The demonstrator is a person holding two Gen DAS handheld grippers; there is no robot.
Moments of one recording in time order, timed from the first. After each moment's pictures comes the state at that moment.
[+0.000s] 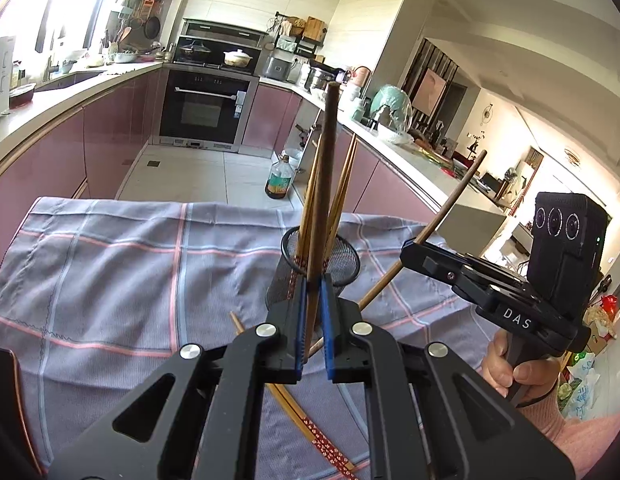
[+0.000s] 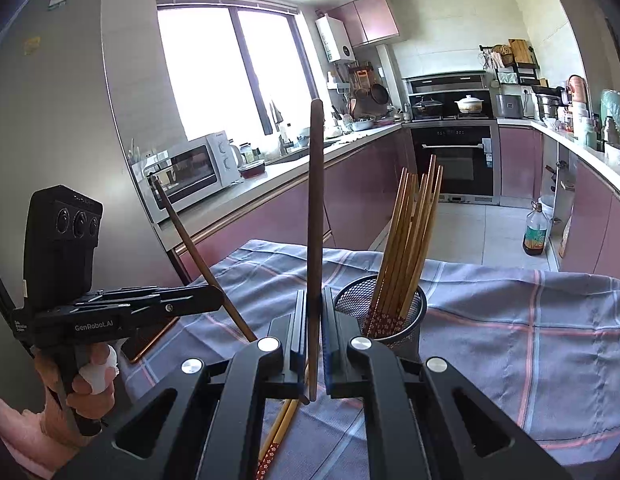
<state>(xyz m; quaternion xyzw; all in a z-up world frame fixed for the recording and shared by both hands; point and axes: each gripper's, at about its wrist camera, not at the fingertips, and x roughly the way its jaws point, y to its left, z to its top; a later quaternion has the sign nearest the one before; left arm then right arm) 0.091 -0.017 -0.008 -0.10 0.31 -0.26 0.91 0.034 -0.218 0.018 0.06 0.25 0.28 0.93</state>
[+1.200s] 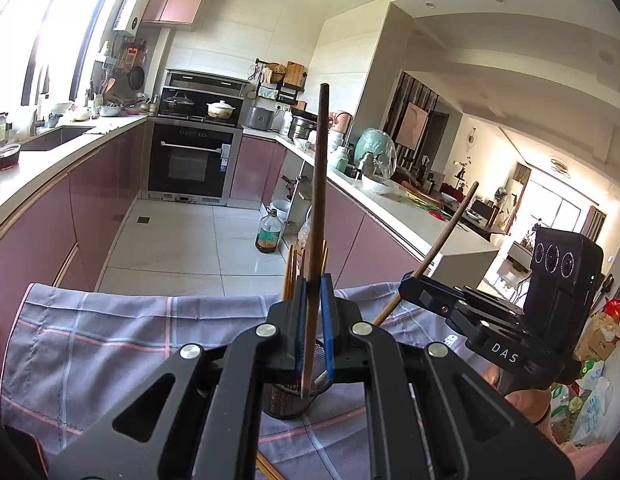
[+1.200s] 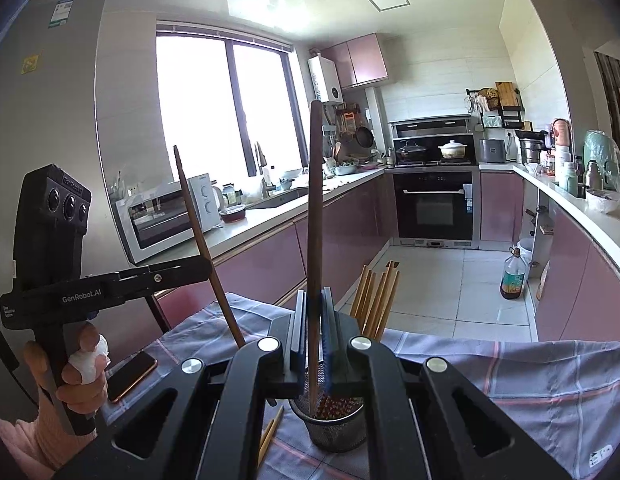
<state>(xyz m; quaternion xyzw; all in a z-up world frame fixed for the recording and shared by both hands) 0.125 -0.045 0.079 -0.09 0.23 -0.28 0.93 0.047 -0.241 0.071 0.05 0.18 0.24 0.95</state>
